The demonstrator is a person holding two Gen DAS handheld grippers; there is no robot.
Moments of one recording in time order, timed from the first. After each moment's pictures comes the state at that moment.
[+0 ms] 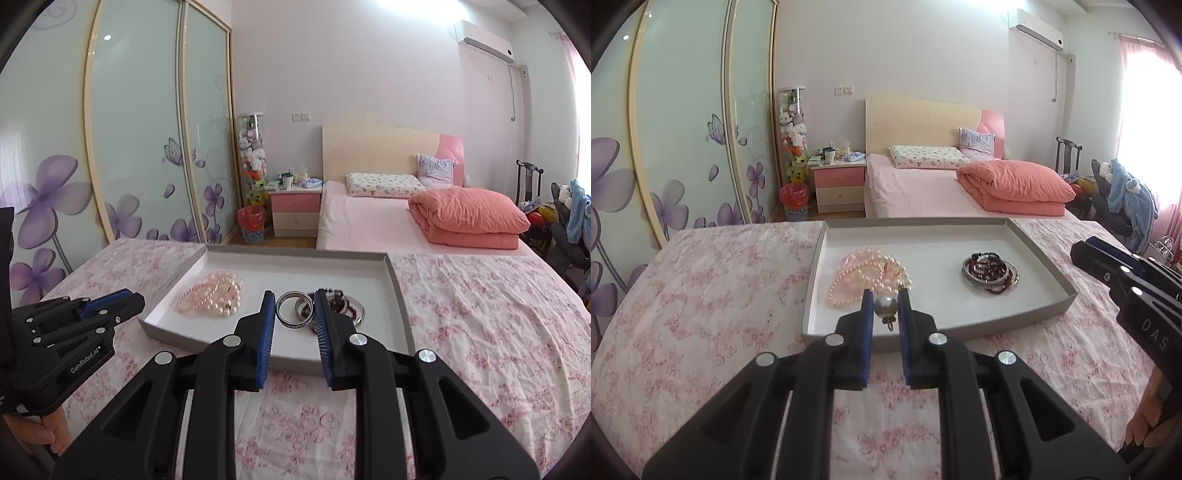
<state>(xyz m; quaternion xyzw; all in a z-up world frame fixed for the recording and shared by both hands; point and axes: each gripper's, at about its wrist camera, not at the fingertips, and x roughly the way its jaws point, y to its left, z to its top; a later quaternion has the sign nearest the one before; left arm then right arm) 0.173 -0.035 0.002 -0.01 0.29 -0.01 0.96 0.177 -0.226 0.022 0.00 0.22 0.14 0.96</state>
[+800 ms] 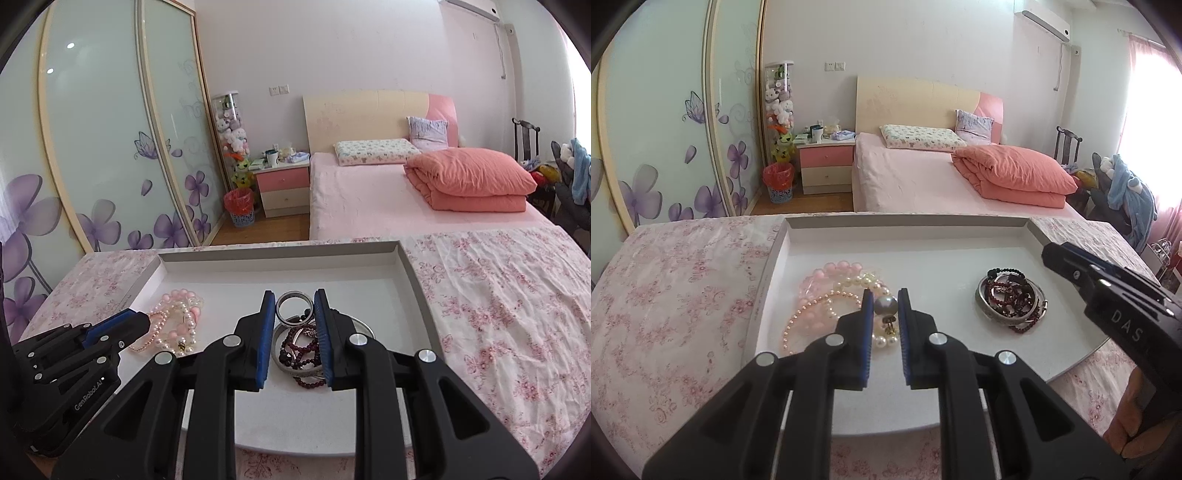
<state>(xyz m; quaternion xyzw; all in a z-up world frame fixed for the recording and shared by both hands) 0.276 -0.039 -0.035 -0.03 0.33 -0.04 0.94 0.283 -0.223 -0.018 0.06 0.30 0.12 0.94</state>
